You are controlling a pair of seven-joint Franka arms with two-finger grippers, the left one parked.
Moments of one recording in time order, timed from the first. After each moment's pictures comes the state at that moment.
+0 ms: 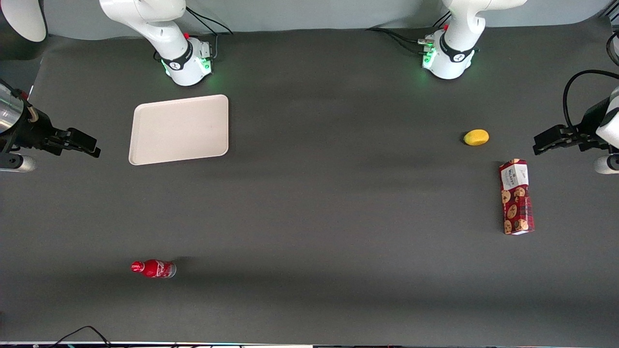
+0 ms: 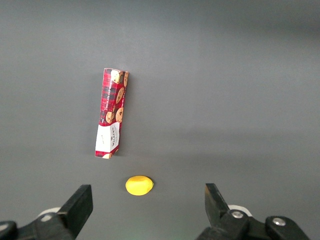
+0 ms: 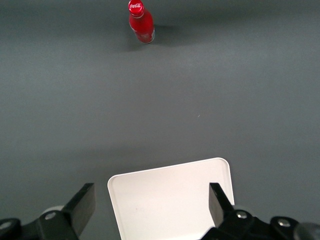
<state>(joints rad) 0.00 0.01 -0.01 -1.64 0.00 1.63 0.10</state>
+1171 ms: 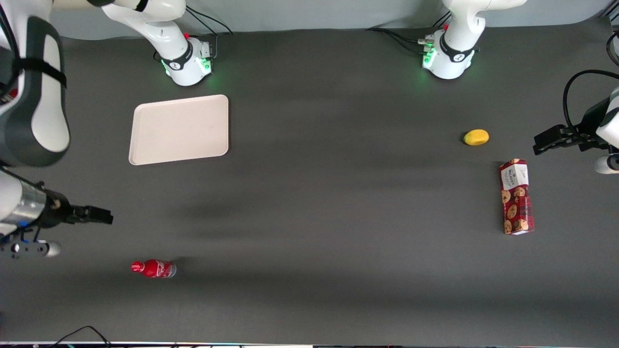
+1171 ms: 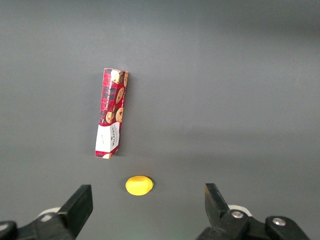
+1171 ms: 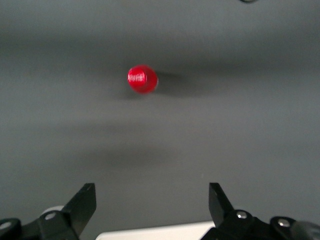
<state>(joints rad) 0.00 0.53 -0.01 -1.18 0.00 1.71 0.03</state>
